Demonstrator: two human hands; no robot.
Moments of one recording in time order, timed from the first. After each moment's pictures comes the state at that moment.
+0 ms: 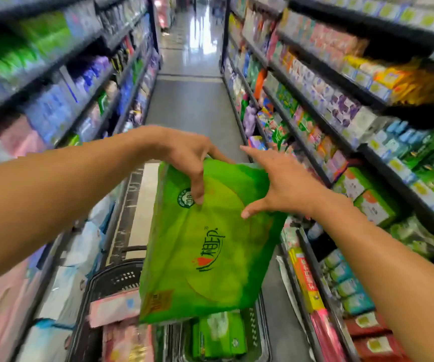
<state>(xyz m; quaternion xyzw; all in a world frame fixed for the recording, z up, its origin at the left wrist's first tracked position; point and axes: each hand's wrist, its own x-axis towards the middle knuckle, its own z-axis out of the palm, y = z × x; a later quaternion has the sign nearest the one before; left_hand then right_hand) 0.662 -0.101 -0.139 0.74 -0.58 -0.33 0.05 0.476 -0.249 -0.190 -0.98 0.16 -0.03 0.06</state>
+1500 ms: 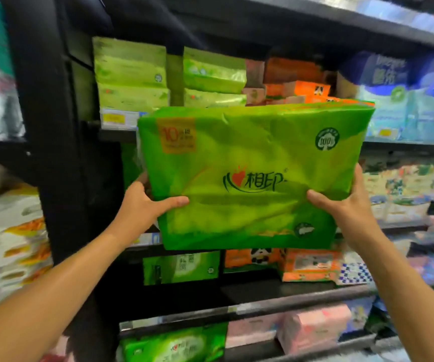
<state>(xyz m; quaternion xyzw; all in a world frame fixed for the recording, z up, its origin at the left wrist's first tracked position) 0.251 0.608 -0.043 0.72 0.17 0.43 0.52 0.498 0.321 -0.023 -0.61 -0.38 -0.08 0.69</state>
